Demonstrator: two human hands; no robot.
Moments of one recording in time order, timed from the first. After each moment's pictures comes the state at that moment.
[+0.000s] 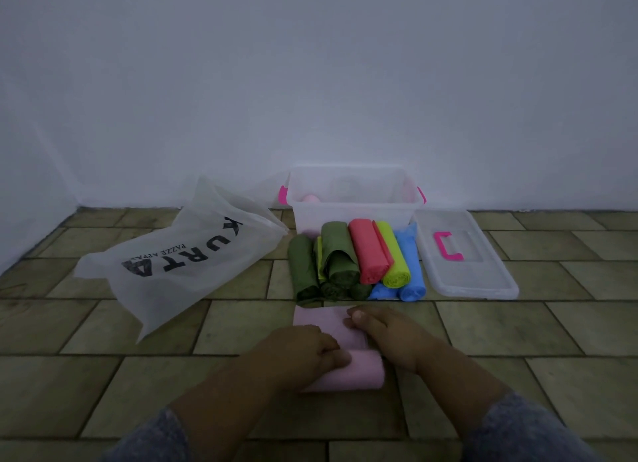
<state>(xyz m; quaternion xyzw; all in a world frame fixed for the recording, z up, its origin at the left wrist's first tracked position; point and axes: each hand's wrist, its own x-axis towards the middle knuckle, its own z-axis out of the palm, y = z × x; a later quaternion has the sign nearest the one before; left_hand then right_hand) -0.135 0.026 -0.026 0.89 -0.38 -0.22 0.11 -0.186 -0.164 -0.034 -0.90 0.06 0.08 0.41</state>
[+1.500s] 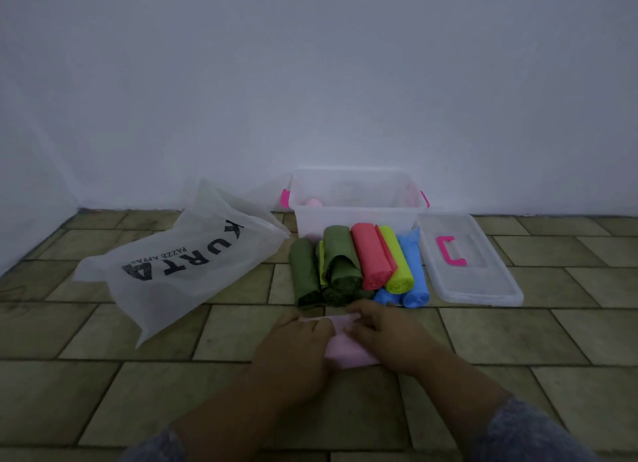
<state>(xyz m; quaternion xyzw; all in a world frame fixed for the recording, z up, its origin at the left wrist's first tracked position) -0.140 0.033 -0.037 0.89 -0.44 0.09 0.10 -0.179 -0.162 -0.031 -0.96 0.03 -0.01 0.28</state>
